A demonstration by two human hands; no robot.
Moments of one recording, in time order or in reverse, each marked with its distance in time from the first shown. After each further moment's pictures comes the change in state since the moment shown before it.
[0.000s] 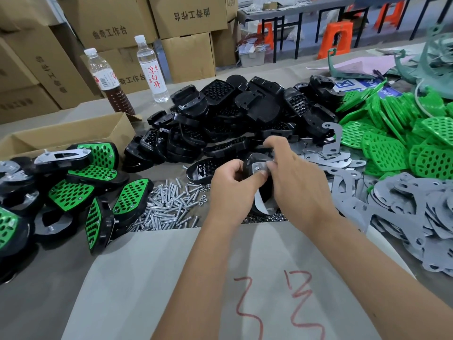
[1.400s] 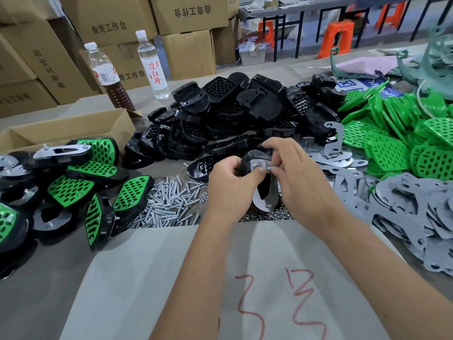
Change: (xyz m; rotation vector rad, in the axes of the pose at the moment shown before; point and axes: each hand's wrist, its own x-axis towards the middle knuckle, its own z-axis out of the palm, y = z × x) left_hand 0.002 0.002 -0.005 0.113 0.032 0.040; right_hand -0.004 0.007 -0.010 0.295 -0.094 -0.077
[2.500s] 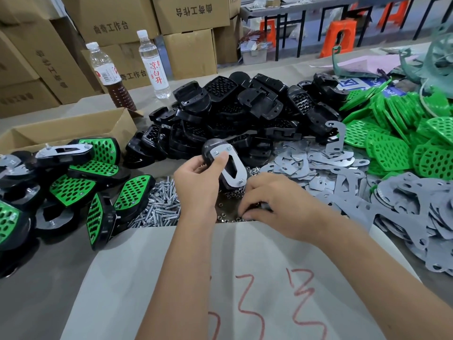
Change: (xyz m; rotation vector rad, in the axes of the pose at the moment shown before) left_hand 0.013 -0.007 -0.027 -0.290 0.372 -0.179; right_hand -0.002 -0.013 0.007 0.065 -0.507 -0.080
